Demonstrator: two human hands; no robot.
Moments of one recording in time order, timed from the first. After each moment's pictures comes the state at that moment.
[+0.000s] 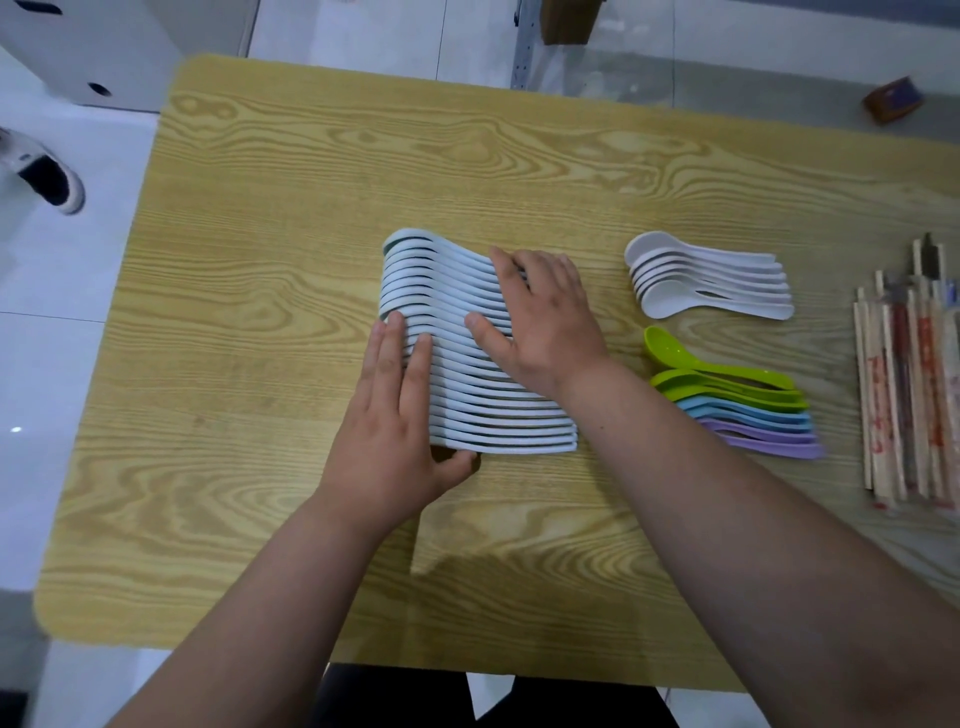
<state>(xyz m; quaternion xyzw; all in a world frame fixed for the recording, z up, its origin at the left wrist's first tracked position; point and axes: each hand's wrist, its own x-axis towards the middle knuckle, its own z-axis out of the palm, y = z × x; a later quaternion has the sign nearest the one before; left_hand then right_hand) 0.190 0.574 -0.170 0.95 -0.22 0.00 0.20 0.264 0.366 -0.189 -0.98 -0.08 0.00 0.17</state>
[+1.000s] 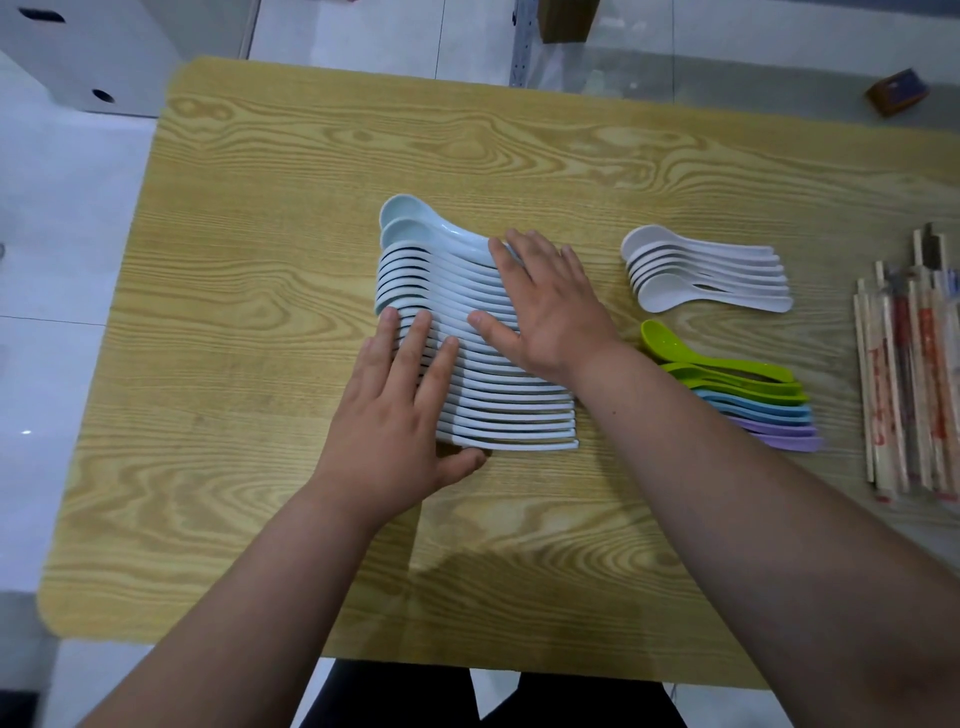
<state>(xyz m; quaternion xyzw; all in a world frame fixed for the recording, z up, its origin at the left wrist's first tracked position) 0.196 0.572 -0.160 0.96 -0.26 -0.03 0.08 0.270 0.353 -0.180 -0.98 -0.10 0.10 0.14</state>
